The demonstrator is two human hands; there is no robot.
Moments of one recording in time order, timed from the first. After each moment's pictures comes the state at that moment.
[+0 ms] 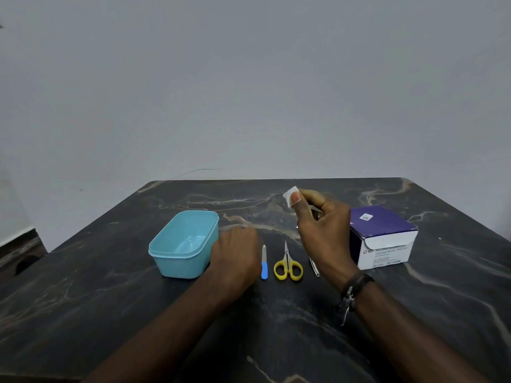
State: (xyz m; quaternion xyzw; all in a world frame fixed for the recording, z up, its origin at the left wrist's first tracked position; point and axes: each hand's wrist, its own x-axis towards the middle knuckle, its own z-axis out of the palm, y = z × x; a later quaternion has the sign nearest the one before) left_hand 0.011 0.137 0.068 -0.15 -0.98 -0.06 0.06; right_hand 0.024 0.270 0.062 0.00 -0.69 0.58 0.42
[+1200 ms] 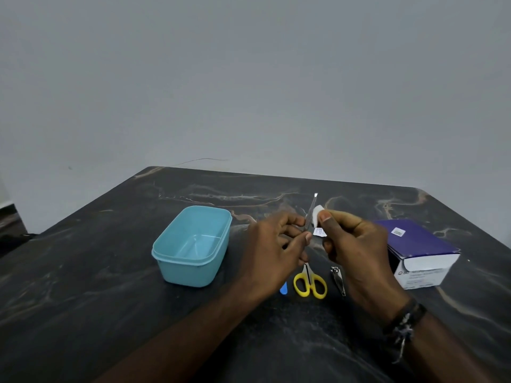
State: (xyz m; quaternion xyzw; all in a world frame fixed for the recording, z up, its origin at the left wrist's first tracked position) left_hand -0.021 0.145 0.036 -0.29 -0.71 -0.64 0.08; right_hand 0.019 0.273 0.052 -0.06 -0.67 0.67 0.31
